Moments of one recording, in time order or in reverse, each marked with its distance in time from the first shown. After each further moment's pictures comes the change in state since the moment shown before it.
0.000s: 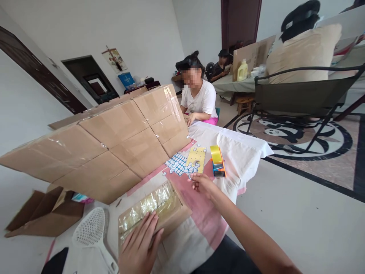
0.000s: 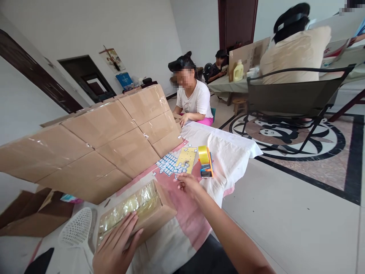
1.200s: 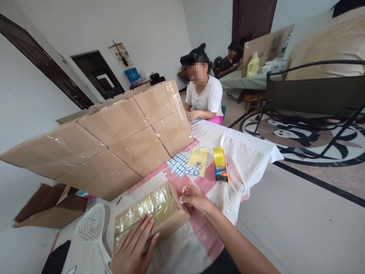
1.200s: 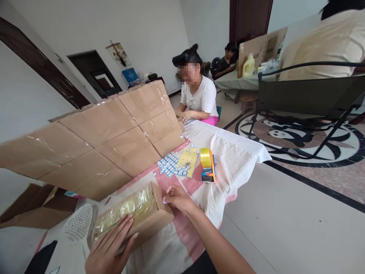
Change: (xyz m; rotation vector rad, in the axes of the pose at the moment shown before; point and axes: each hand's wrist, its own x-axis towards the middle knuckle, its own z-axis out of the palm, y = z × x) left_hand 0.001 -0.003 0.002 -0.013 -0.073 -0.018; right_hand -0.010 0.036 0.025 0.002 -0.249 0.070
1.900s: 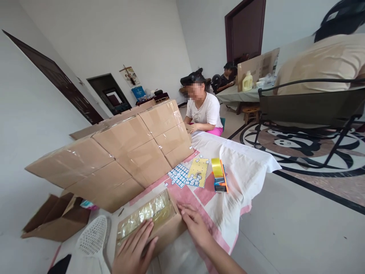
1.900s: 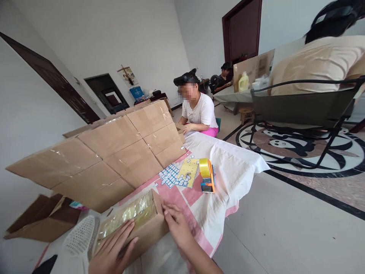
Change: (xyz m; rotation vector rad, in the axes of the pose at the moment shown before) left_hand 0.001 -0.018 0.010 0.057 0.038 0.082; right_hand -0.038 0.029 0.020 -0.308 0.204 -0.412
